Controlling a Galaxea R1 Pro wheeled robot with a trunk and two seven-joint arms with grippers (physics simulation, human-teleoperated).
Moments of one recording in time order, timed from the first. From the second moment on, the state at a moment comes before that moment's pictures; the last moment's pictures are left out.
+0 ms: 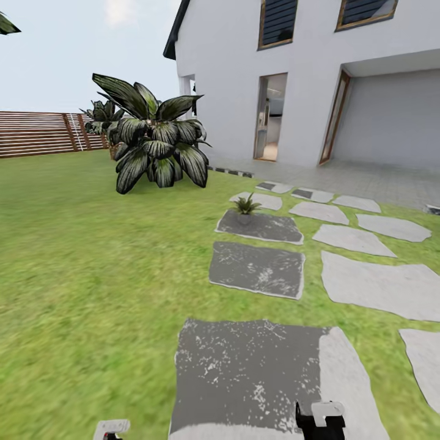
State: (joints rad) left arm -0.43 0.13 0.24 -0.04 -0.17 -0.25 -0.11; right arm -0.41 0.00 -0.23 -0.07 0.47 -0.59 -0.36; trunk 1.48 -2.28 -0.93
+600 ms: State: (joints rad) left arm -0.43 0.13 0.24 -0.04 -0.17 -0.25 -0.11; right arm -0.41 0.00 -0.23 -0.07 0.48 -0.59 -0.36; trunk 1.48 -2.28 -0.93
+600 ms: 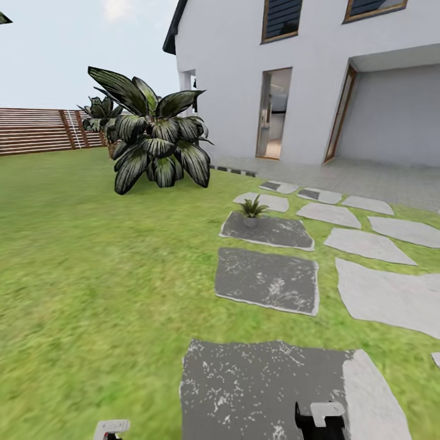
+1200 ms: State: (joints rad) left arm -0.43 0.13 0.24 -0.04 -0.17 -0.25 -0.11; right arm -0.41 0.00 -0.23 -0.04 0.47 -0.59 -0.36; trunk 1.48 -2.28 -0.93
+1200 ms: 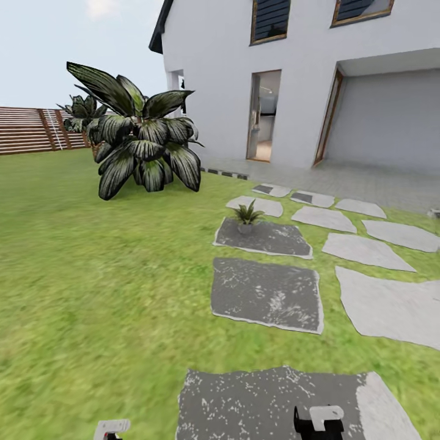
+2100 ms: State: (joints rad) left arm -0.43 0.13 0.24 -0.04 -0.17 -0.25 -0.12; right arm -0.41 0.00 -0.23 -0.04 0.47 -0.59 -0.36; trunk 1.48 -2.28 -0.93
